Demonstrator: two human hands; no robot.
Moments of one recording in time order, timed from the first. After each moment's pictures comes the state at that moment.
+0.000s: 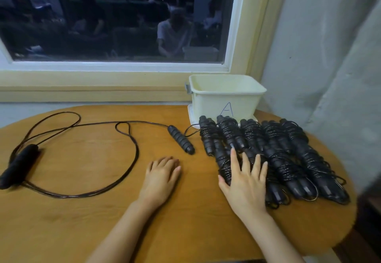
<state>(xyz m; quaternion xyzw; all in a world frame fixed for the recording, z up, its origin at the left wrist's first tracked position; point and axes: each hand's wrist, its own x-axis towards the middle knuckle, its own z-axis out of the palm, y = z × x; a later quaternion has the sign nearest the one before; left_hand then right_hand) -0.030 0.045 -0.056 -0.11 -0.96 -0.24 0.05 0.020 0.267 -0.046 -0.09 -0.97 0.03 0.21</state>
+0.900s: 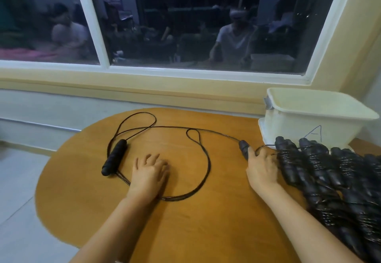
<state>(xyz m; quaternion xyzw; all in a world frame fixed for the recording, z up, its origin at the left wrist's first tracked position) -0.020 -0.162 -0.026 0.05 -0.99 -0.13 0.07 -0.108 0.130 -0.015 -0.01 -1.00 -0.02 0.04</state>
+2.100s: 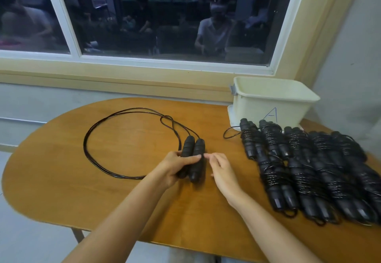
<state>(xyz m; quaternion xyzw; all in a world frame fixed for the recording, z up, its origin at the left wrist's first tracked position) -0.015 -0.013 0.004 0.18 -0.65 -0.72 -0.15 -0.010 0.140 -0.020 0.04 -0.83 0.56 -0.01</state>
